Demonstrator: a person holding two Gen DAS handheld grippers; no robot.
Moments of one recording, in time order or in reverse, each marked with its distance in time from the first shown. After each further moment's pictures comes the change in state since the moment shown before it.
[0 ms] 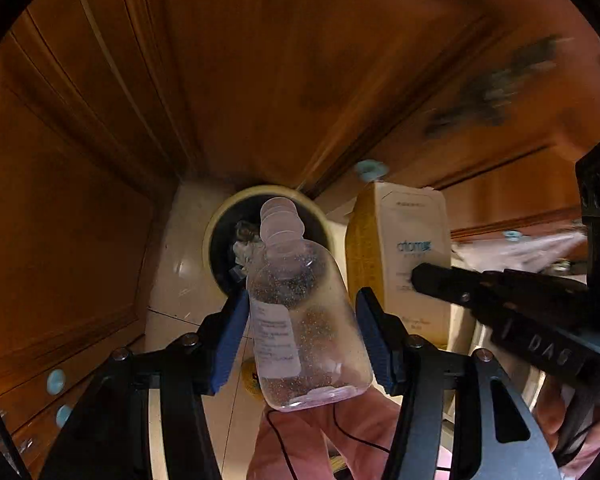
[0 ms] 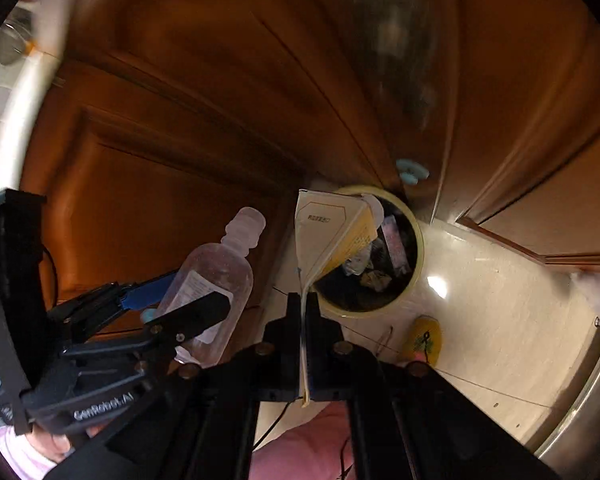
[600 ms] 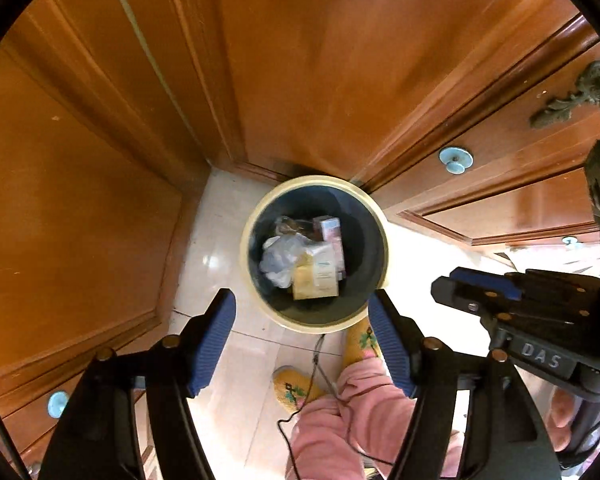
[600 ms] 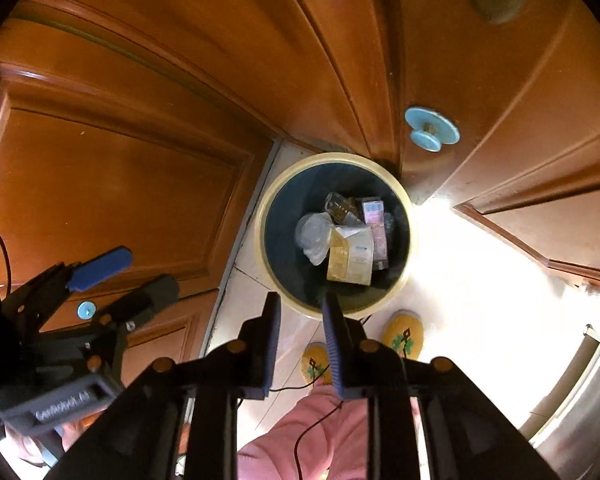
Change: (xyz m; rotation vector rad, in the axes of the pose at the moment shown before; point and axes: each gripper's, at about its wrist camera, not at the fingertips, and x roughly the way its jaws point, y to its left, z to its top) left arm 0.040 0.036 -0.007 -0.020 -0.003 0.122; right arm 0.073 -0.014 0.014 -0.030 0.112 -0.101
